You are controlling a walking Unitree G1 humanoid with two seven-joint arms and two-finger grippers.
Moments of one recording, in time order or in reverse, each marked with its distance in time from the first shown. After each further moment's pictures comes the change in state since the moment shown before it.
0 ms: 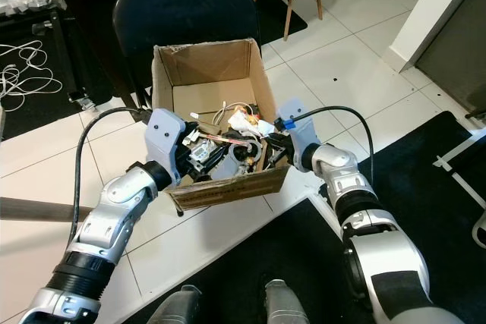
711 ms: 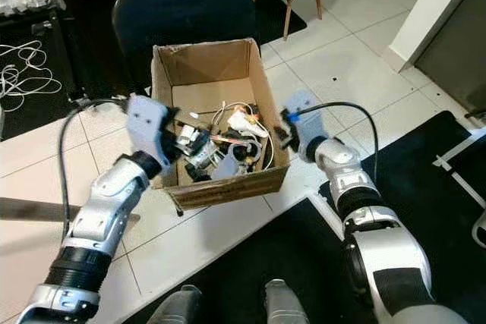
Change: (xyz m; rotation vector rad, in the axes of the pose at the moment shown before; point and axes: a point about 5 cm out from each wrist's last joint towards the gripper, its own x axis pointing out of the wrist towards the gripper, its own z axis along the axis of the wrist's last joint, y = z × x) left arm -0.009 0.027 0.009 -0.096 -0.075 0.272; right arm -0.009 -0.026 0.020 0.011 -0.153 -0.348
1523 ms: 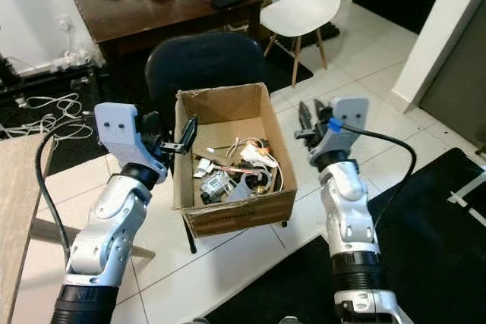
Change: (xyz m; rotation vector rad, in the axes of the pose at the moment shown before) left arm -0.017 -0.035 0.016 -0.156 -0.058 0.130; right arm -0.058 0.030 0.021 0.236 -0.318 -0.234
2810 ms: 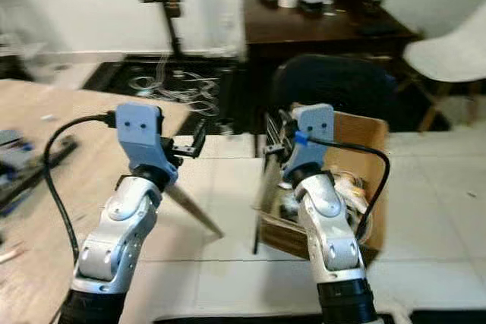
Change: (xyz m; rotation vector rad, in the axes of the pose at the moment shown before) left arm -0.003 -0.006 0.001 0.114 0.066 0.085; right arm -0.018 0.041 -0.005 -0.002 0.110 0.093
